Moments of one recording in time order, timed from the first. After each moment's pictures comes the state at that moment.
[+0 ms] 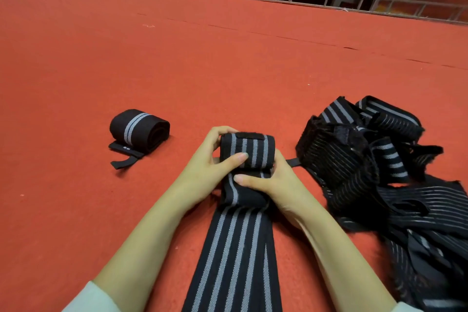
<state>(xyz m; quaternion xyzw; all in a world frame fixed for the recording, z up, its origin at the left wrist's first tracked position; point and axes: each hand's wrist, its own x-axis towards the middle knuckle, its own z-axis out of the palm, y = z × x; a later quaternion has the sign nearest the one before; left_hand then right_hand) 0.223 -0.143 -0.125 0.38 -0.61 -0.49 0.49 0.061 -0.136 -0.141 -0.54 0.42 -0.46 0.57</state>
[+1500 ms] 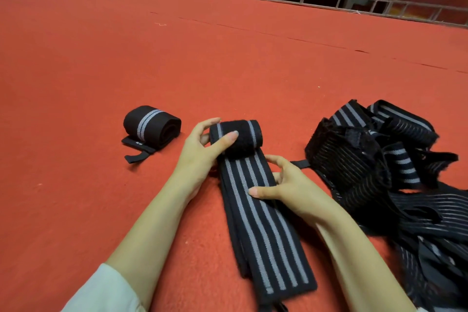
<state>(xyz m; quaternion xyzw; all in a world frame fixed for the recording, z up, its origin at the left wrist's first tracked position) 0.238 -0.160 -0.131 0.43 -0.46 -0.51 0.59 0.054 -0.131 -0.128 -0.56 0.48 -0.32 0.59</state>
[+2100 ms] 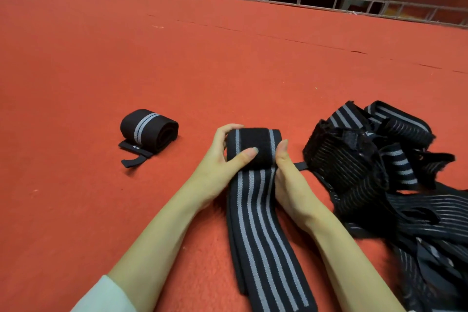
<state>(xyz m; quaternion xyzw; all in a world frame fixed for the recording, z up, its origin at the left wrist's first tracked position) 0.218 -0.147 -0.129 0.36 -0.57 -0.52 0.52 0.068 -0.138 -0.138 -0.51 0.42 -0.46 0.59</state>
